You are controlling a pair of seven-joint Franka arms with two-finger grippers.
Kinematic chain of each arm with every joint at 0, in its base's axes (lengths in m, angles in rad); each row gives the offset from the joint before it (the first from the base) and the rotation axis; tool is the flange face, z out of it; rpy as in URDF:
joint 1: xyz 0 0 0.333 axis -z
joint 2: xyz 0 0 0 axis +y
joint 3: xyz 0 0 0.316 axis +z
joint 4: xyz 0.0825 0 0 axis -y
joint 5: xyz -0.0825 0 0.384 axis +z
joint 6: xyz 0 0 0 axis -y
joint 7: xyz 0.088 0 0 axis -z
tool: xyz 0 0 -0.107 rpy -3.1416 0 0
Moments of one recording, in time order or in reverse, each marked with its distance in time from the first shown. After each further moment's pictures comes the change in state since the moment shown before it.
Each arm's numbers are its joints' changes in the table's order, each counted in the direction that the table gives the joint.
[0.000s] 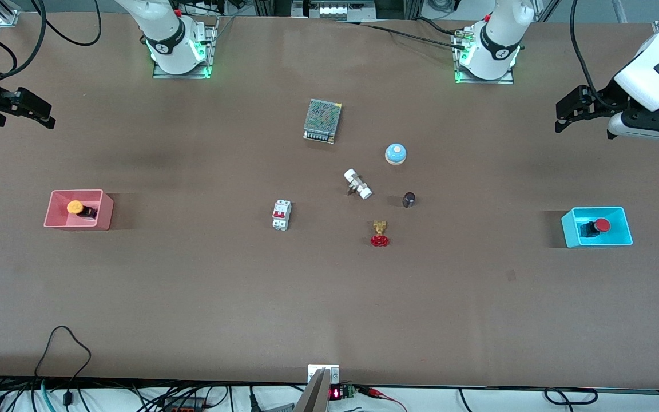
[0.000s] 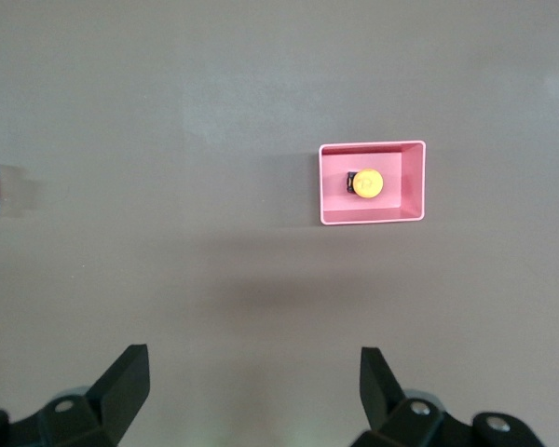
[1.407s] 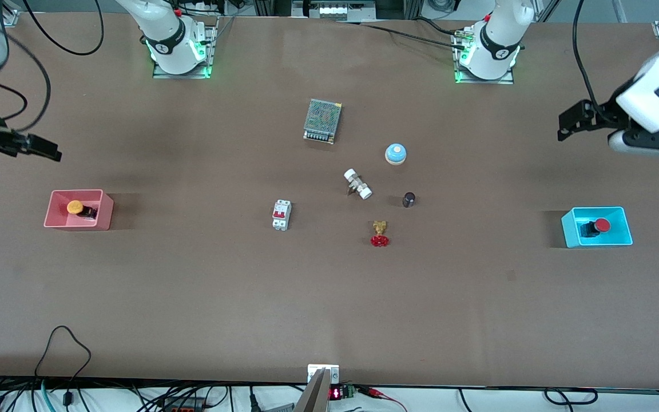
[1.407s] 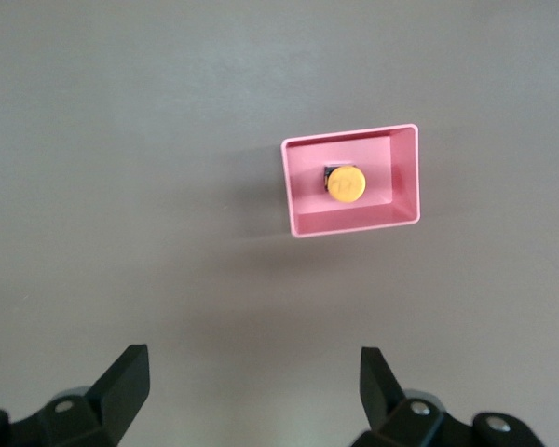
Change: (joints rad) left arm -0.056 0.072 0.004 0.001 0.000 -0.014 -0.003; right arm 0.082 0.219 -0.016 -0.014 -0.005 0.127 -0.002
